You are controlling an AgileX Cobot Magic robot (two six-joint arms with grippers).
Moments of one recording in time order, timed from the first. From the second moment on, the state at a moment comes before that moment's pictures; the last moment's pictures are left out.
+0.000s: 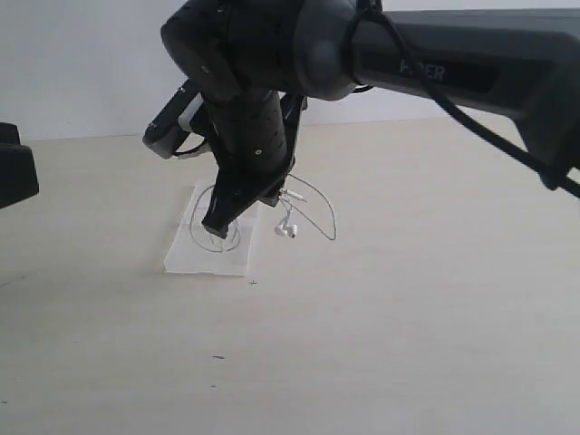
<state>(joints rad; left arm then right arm) 0.20 0.77 -0.60 1.76 -1.07 -1.86 0.82 2.17 -1.92 -0.36 1.21 -0.09</state>
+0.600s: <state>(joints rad) 0.20 0.77 -0.59 1.76 -1.03 -1.86 0.78 2.25 -2.08 0.00 0.87 0.04</state>
